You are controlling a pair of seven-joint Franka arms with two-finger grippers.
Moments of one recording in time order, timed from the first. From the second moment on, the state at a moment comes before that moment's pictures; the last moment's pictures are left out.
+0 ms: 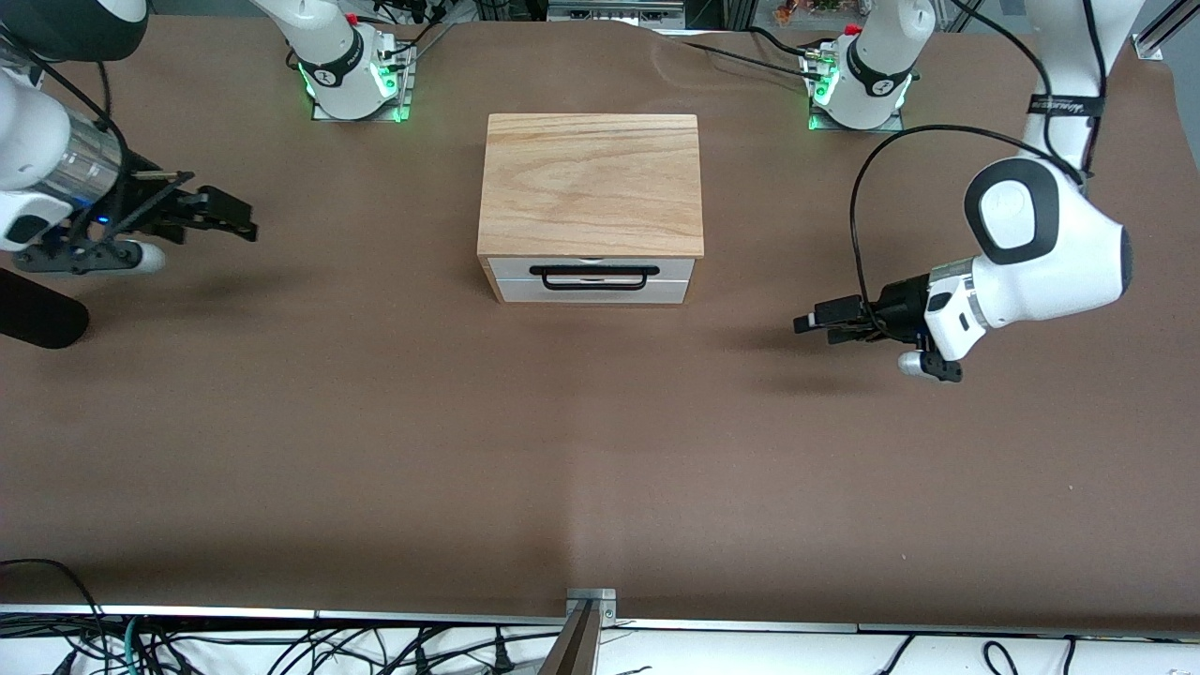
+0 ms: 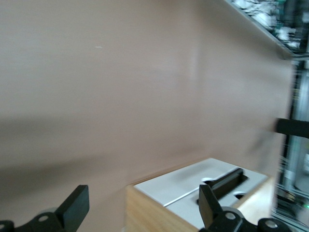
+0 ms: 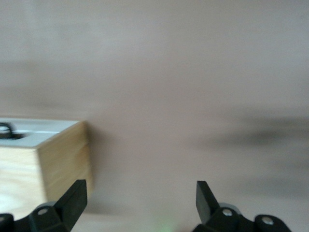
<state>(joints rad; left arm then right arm) -0.09 0.28 -0.01 -1.96 -0.98 2.07 0.45 0.04 0.05 0.06 -1.67 0.17 1.59 0.08</state>
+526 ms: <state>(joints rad) -0.09 0.44 -0.01 -2.05 -1.43 1.89 0.97 0.04 0.27 0.07 -1.70 0.69 1.61 0.06</state>
